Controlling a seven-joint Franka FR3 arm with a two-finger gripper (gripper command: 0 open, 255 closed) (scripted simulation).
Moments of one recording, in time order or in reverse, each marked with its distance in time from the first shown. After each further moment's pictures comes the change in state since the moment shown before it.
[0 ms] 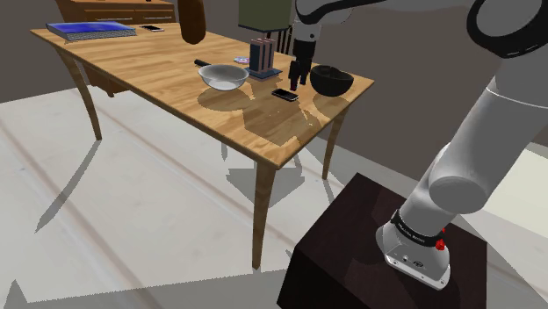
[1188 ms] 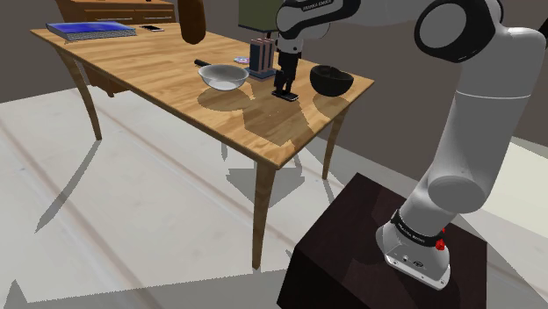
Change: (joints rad) arm -0.019 0.234 0.000 0.169 0.064 0.067 -0.063
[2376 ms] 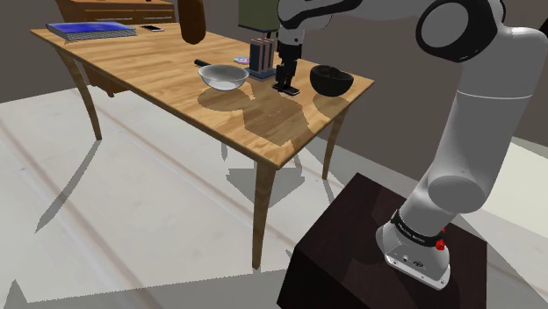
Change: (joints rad) arm -0.001 -0.008 -0.001 0.058 -0.003 -0.066 0.004
